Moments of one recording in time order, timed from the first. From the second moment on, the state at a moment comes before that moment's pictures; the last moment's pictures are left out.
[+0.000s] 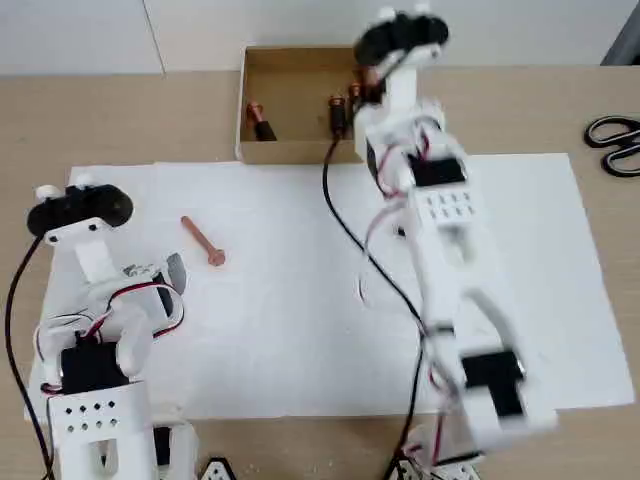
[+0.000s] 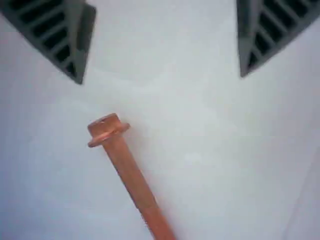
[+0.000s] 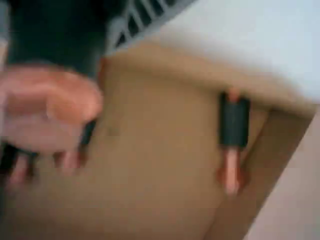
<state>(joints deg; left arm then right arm) -13.5 -61.8 55.7 67.2 12.3 -12.9 6.1 -1.2 30.3 -1.3</state>
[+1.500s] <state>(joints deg) -16.4 -61.8 58.4 69.8 -2.6 -18.2 83.2 -81.8 28.6 4.4</state>
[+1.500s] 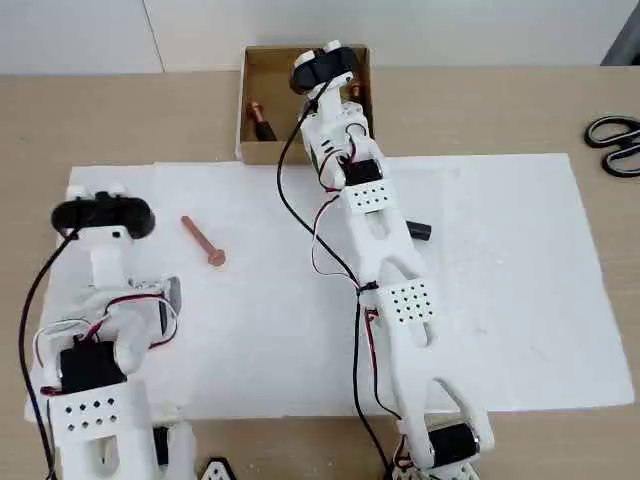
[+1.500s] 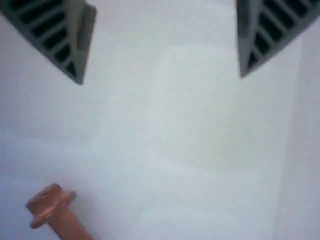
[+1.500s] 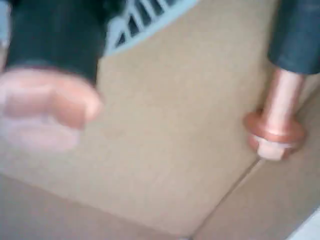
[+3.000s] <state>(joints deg) -21.1 -61.8 50.9 77.5 -6.3 -12.0 26.0 -94.2 96.7 4.4</state>
